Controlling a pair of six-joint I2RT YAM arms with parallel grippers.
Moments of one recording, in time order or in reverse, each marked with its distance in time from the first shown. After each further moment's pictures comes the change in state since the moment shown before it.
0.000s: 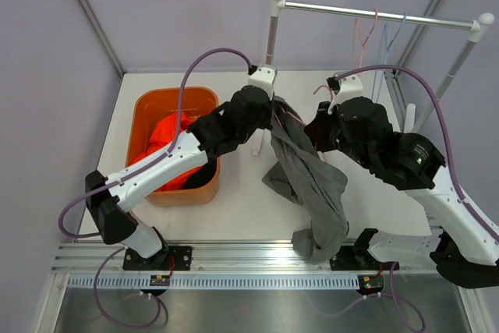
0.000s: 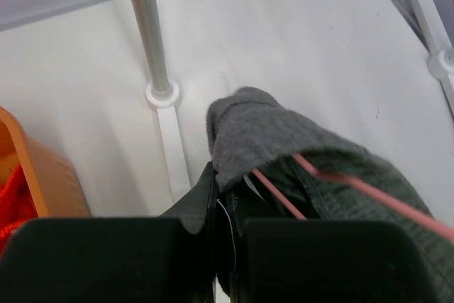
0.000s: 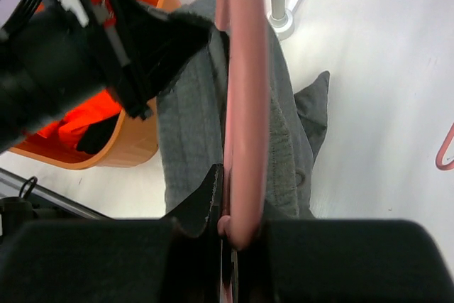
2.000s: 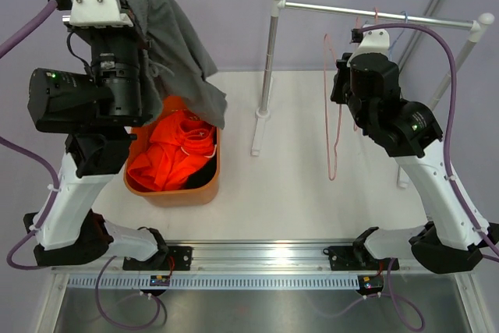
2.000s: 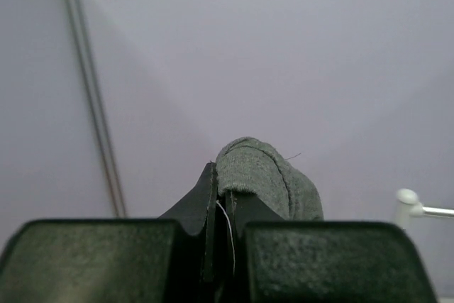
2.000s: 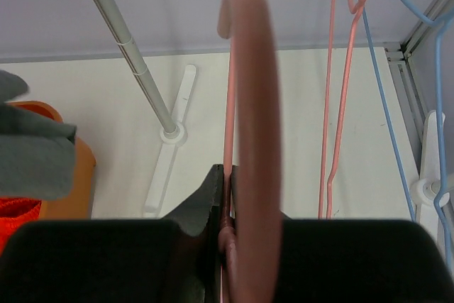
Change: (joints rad) left arm -0.063 -0.186 0.617 0.447 -0.383 1.032; right arm -0.246 0.179 0.247 0.104 0.206 -0.196
